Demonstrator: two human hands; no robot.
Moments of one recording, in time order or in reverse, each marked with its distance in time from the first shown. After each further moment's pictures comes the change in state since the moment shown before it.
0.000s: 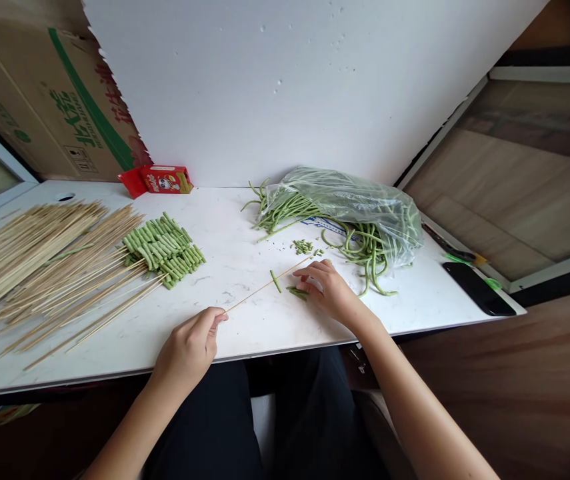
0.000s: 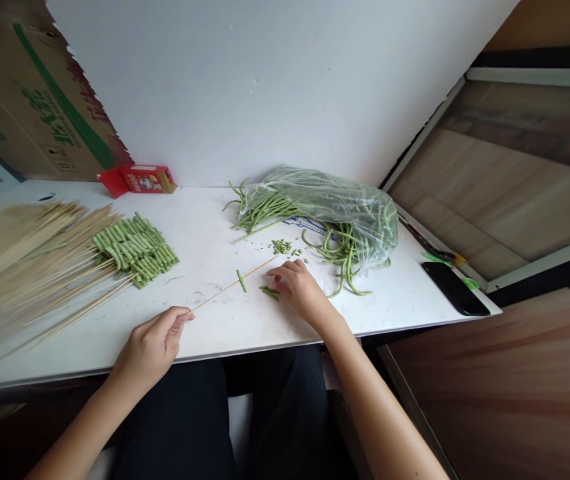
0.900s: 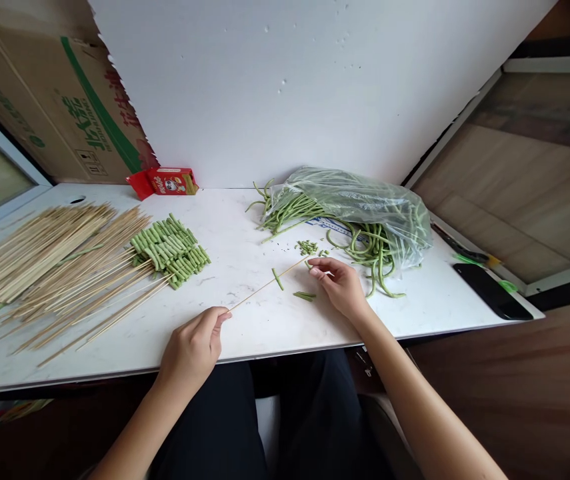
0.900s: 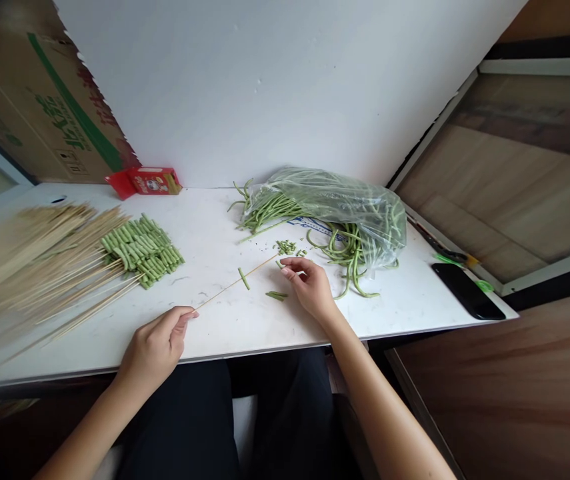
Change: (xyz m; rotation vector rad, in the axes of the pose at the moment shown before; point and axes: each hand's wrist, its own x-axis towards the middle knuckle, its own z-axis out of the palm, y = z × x) left_hand 0.000 0.001 0.000 0.050 0.040 0.002; right_hand 0.003 0.017 0.009 0.552 0.268 0.353
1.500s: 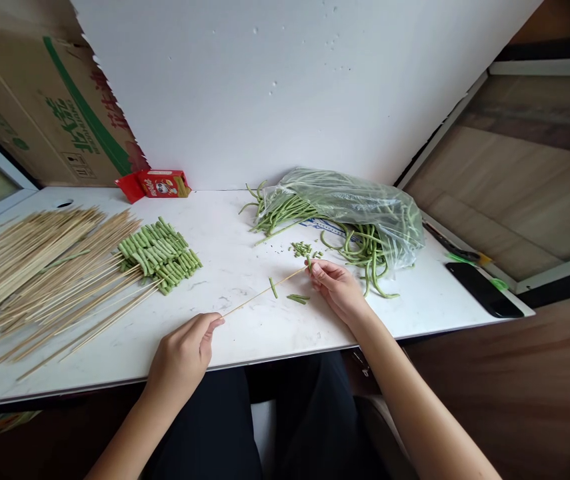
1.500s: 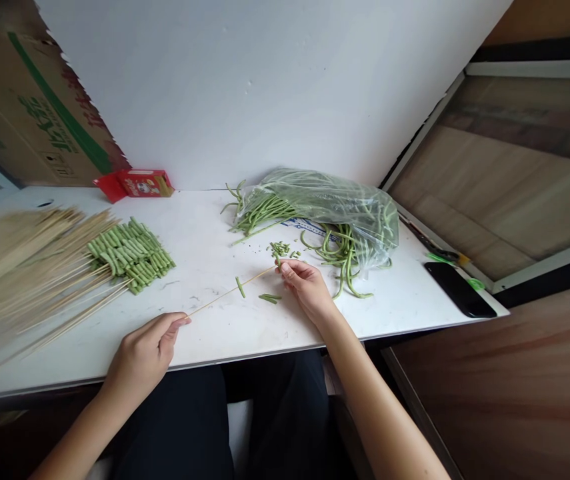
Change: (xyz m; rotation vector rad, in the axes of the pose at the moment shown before) left_hand -0.005 -0.004 0.002 -0.016 -0.040 -0.001; right_hand 0.000 -0.006 0.001 0.604 -0.031 0.272
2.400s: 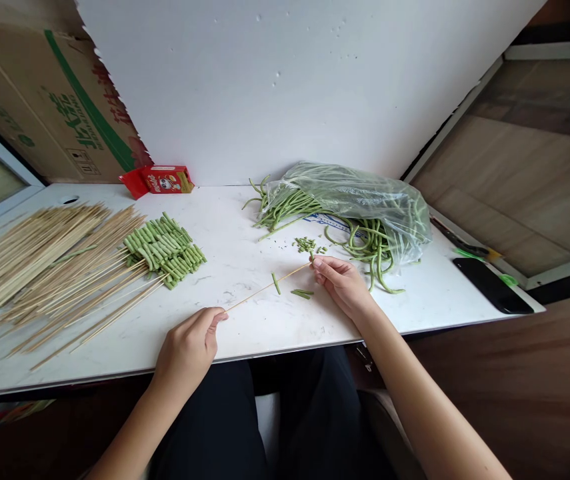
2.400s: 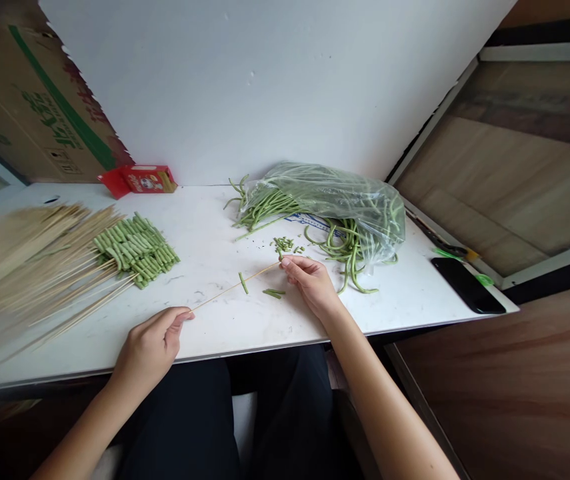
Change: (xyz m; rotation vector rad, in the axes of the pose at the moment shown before) left_hand 0.004 0.003 -0.001 0.012 0.025 -0.015; right_hand 0.000 -0.003 0.002 0.014 0.014 -0.002
